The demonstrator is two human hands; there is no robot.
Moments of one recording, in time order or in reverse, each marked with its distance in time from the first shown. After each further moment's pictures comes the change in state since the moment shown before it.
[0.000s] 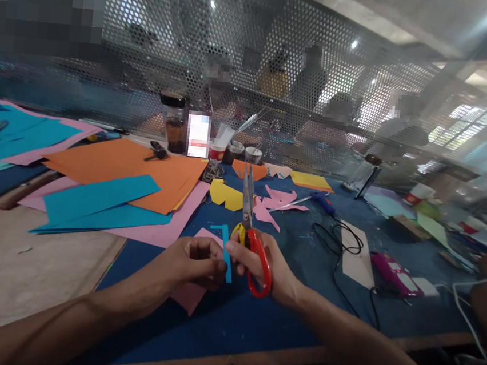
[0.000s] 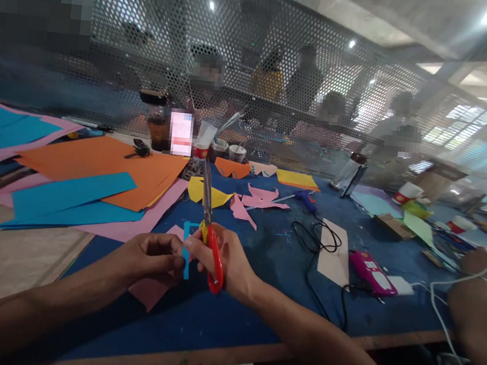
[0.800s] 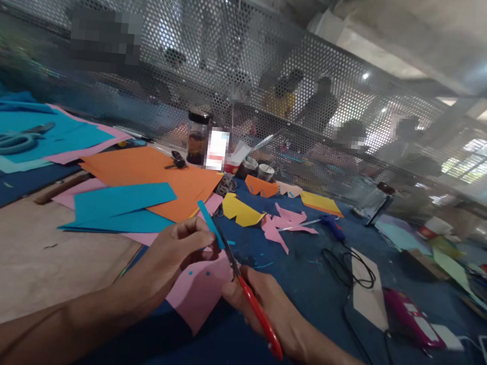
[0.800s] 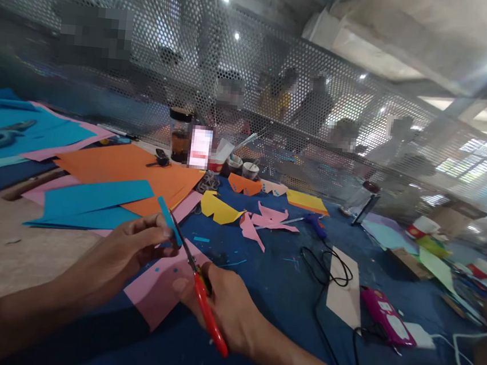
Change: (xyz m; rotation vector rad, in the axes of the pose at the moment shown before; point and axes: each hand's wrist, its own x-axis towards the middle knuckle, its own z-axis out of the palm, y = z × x) left_hand -0.010 0.024 -0.011 -0.279 0.322 0.316; right_hand -0.016 -0.010 0.004 -0.509 -0.225 0.093
